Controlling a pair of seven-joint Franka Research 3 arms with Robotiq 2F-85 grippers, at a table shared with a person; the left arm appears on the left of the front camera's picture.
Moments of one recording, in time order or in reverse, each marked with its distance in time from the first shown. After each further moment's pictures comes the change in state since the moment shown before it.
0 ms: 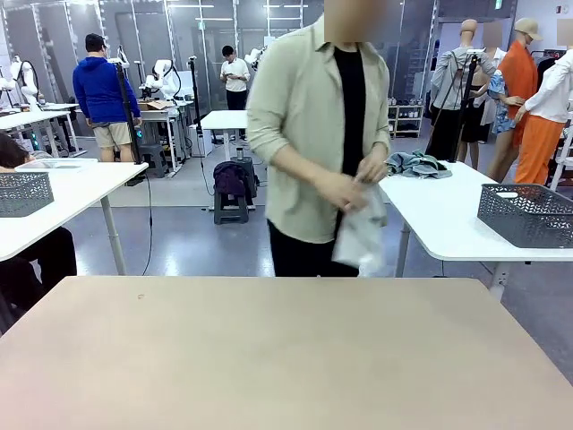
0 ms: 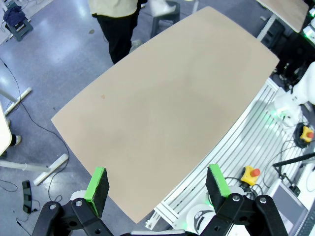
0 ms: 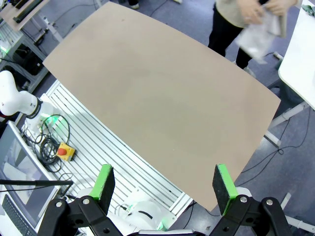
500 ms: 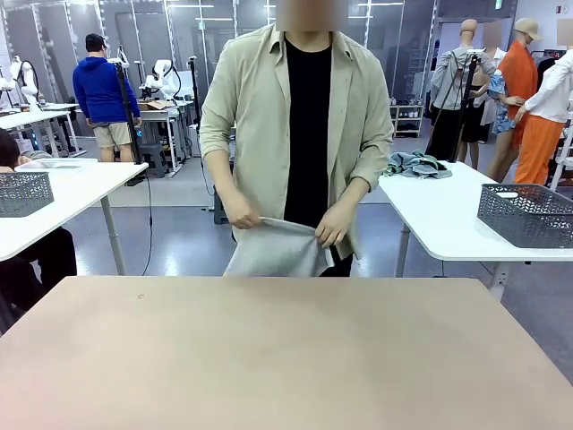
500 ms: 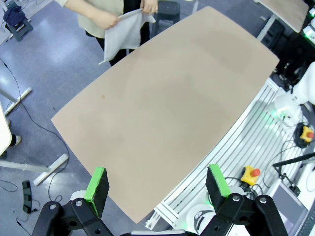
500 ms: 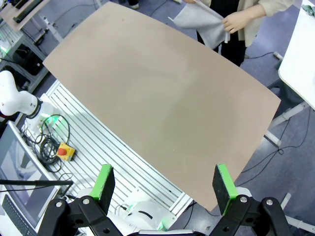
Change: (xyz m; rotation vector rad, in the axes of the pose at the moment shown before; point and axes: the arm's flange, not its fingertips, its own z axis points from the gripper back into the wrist) left arm 0.000 0.000 0.000 0.000 0.000 0.000; right arm 0.000 0.000 0.000 0.000 0.000 0.000
